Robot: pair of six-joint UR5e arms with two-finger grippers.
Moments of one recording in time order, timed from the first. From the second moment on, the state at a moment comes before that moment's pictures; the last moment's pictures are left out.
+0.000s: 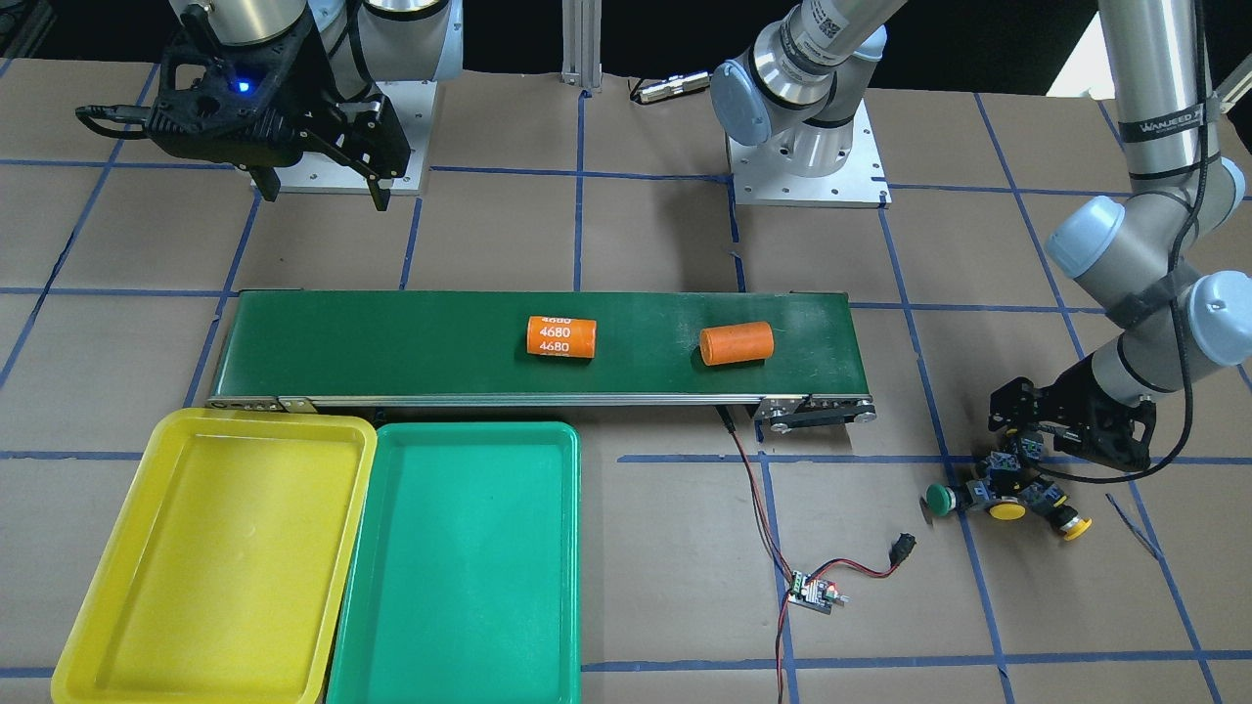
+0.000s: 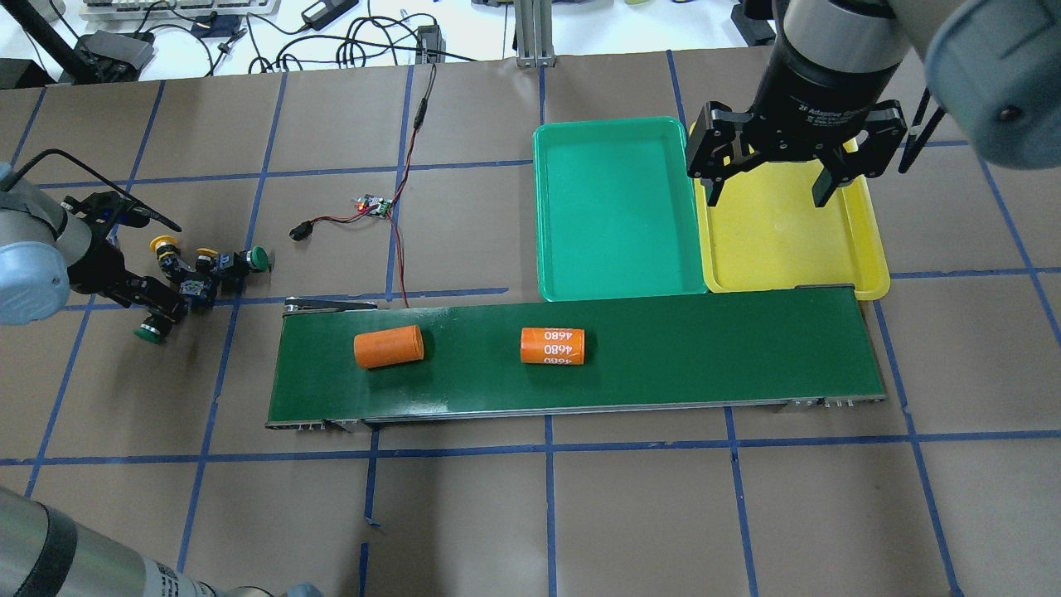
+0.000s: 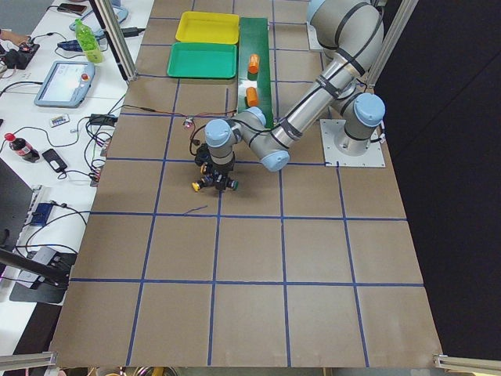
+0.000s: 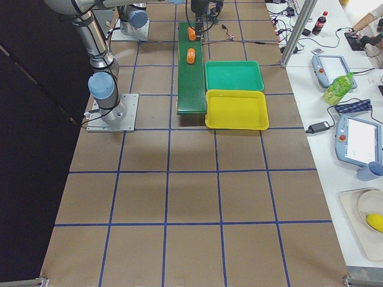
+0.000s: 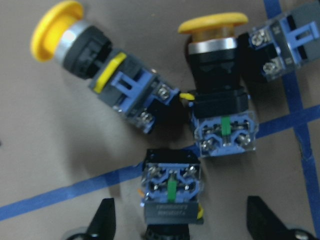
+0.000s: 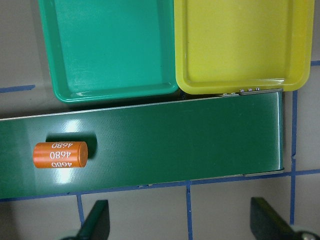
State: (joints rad) left arm -0.96 -2.00 -1.88 -0.90 1.55 0.91; right arm 1.66 -1.60 1.52 -1.48 -1.58 0.16
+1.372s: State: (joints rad) left arm -1.25 -1.68 -1.92 -1.19 1.54 0.24; right arm 1.66 -1.60 1.52 -1.48 -1.58 0.16
